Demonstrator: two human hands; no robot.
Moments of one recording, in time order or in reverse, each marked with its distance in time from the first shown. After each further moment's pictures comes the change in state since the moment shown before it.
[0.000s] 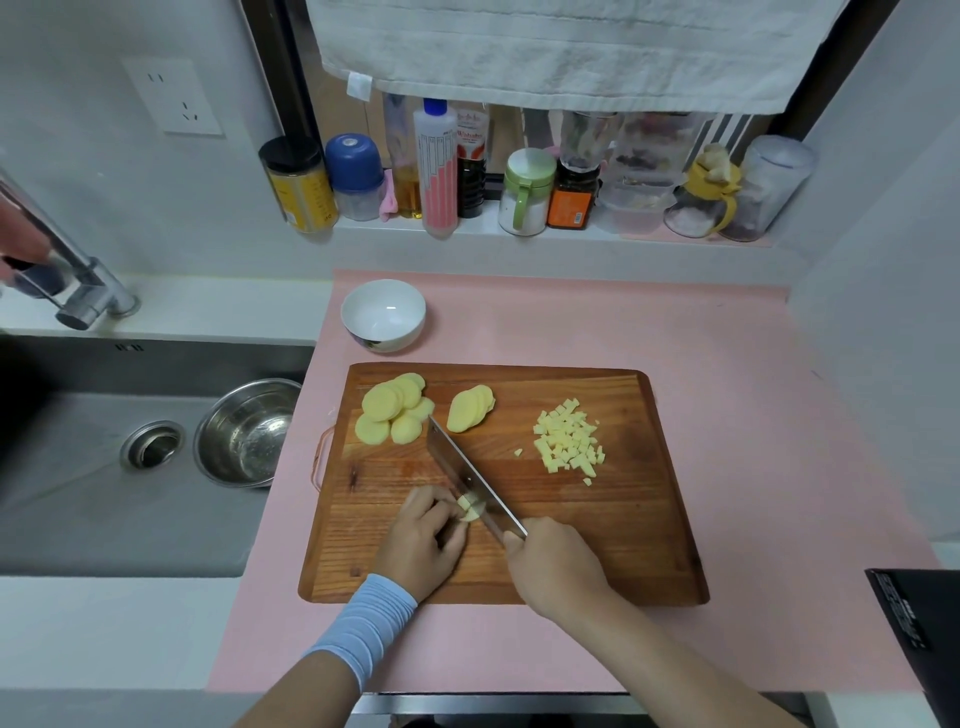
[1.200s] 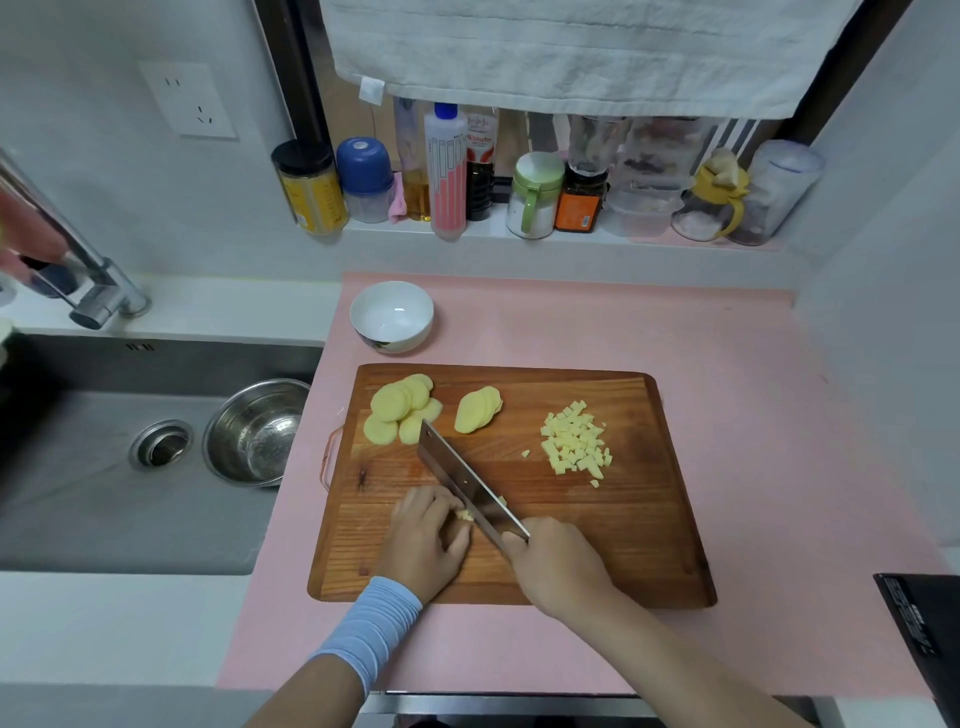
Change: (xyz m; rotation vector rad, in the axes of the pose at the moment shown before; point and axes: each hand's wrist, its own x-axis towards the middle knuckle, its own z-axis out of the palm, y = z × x) left_hand -0.007 -0.002 -0.004 0.112 0.012 -0.103; right_hand 0.002 -0.003 0.001 0.020 -0.036 -0.049
